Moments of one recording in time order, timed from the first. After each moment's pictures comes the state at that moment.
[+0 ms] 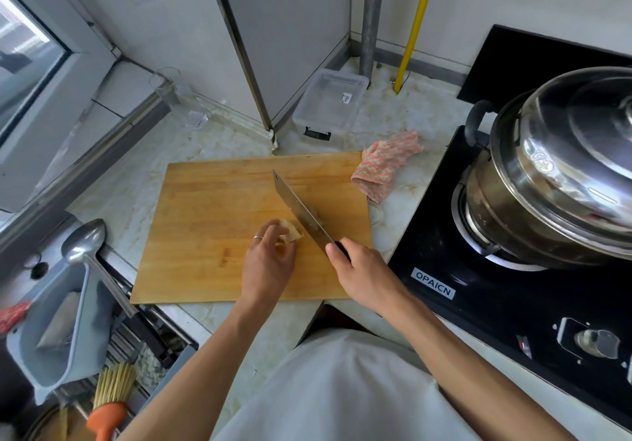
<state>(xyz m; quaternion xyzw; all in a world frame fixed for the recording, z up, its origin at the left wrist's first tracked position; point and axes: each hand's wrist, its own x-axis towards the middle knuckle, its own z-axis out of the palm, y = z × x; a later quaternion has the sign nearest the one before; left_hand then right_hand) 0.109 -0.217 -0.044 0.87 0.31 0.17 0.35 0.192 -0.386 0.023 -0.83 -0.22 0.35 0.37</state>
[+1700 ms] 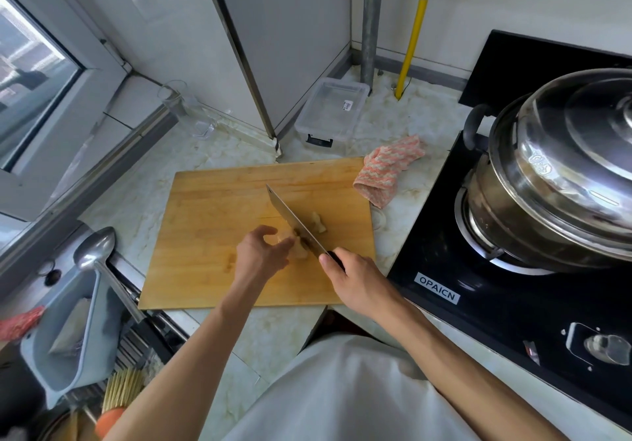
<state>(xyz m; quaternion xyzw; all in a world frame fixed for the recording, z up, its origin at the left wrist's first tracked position) 0.128 -0.194 -0.011 0.73 0.49 0.00 0.47 0.187 -0.382 0.013 -0.83 -0.25 0.36 0.35</state>
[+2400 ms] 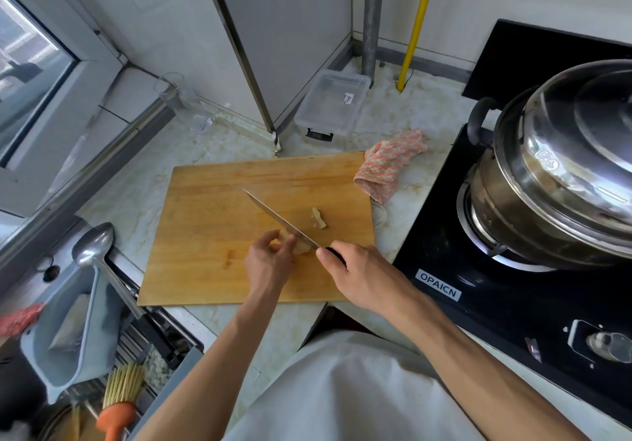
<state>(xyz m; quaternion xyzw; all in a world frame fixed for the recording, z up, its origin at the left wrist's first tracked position) 0.124 -0.215 -0.037 0.69 0.52 0.08 0.50 0.193 -0.385 0.041 -0.84 -0.30 0.34 0.31</state>
